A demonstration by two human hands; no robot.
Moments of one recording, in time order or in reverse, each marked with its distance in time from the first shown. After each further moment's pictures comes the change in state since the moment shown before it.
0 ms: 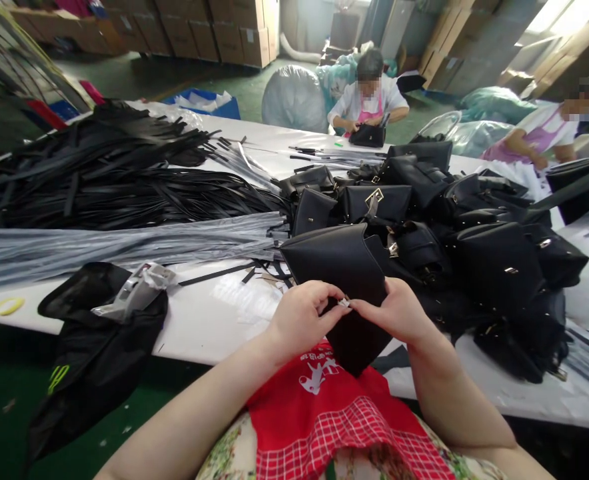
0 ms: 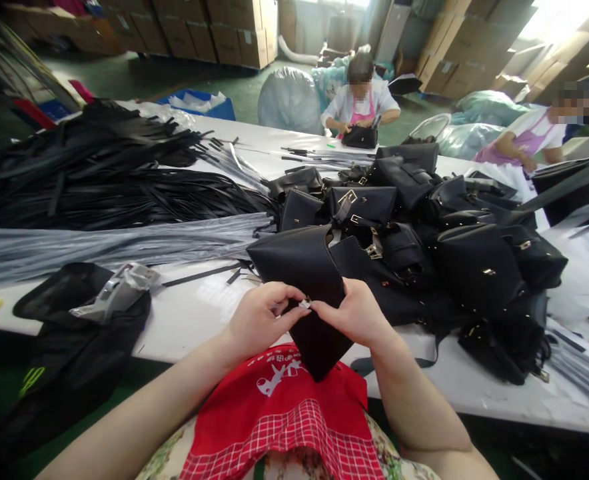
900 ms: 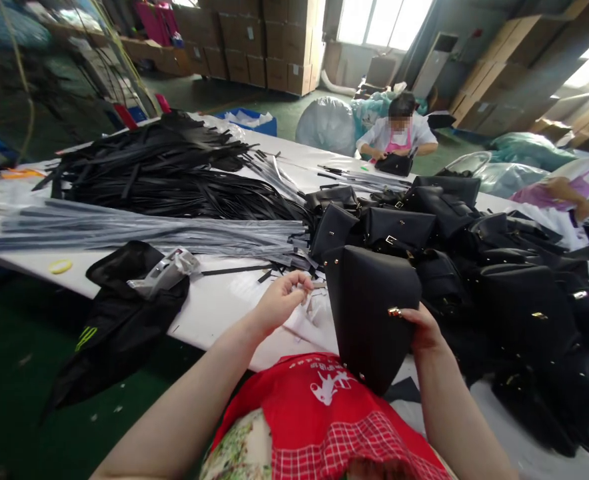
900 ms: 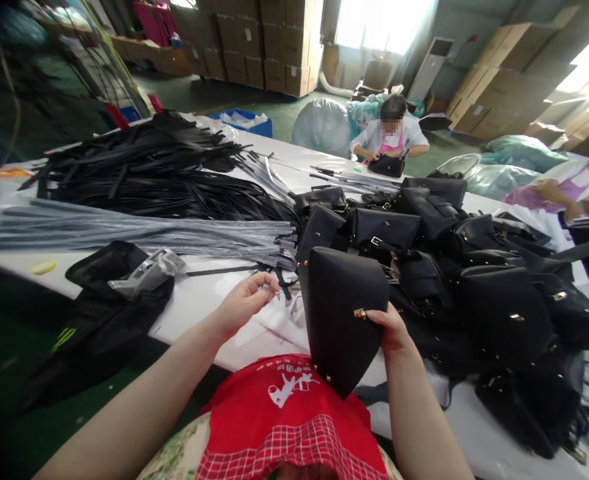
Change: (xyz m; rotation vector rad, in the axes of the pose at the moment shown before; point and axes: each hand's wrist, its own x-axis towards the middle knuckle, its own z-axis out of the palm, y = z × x) left_hand -0.024 -0.049 -0.039 -0.659 0.139 -0.388; right_hand -0.007 0.094 0.002 0.998 0.137 0.425
